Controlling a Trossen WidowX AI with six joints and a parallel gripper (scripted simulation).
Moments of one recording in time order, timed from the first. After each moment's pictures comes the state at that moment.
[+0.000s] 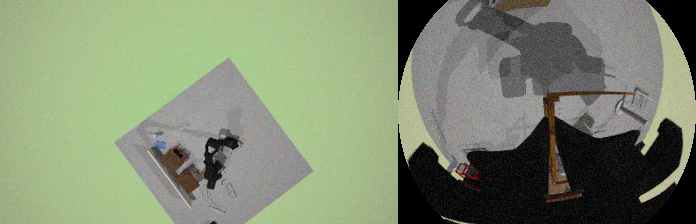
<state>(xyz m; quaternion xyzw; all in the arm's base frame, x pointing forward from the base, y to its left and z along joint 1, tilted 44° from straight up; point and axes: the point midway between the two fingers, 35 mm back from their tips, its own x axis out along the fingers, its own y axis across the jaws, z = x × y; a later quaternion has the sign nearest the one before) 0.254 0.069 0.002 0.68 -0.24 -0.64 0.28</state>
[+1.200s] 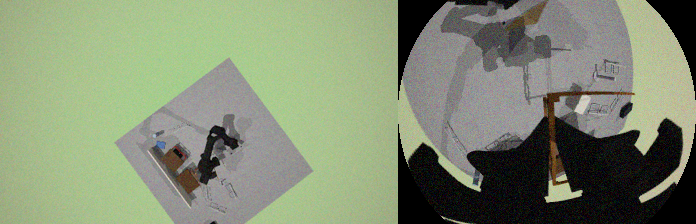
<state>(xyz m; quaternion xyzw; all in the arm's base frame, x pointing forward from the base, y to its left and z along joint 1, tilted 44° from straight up) 0.251 0.088 0.121 0.74 -0.23 -0.61 0.14</state>
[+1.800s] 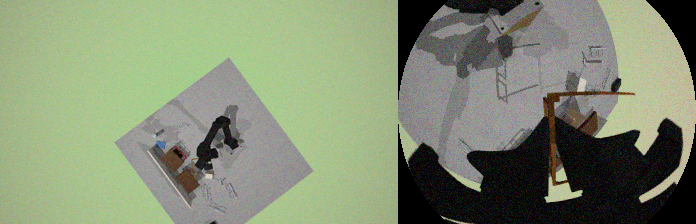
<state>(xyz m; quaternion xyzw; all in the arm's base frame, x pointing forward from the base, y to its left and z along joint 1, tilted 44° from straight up) 0.230 0.056 0.180 0.79 -0.22 -0.57 0.02</state>
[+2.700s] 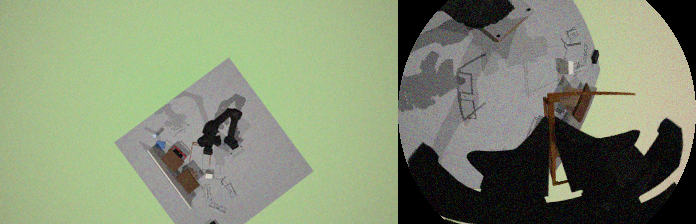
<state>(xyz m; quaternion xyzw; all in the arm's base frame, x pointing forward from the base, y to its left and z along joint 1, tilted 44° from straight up) 0.169 0.008 0.243 0.84 -0.20 -0.48 -0.14</state>
